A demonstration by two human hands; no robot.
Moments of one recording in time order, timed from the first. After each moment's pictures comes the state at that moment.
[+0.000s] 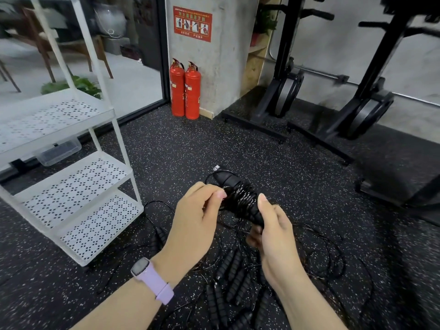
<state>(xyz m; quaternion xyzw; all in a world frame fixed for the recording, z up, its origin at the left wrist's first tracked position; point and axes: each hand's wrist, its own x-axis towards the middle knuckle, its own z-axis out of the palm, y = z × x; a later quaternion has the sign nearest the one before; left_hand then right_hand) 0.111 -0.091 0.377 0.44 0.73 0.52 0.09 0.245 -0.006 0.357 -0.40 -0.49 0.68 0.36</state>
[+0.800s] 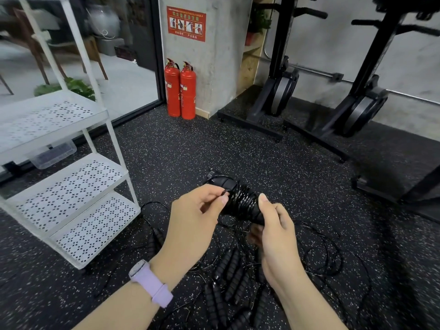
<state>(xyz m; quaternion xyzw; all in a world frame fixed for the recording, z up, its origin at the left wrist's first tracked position) 0.122 -0.089 0.387 0.37 0.69 0.59 0.19 0.249 -0.007 0.364 -0.42 -0.48 0.67 0.39</state>
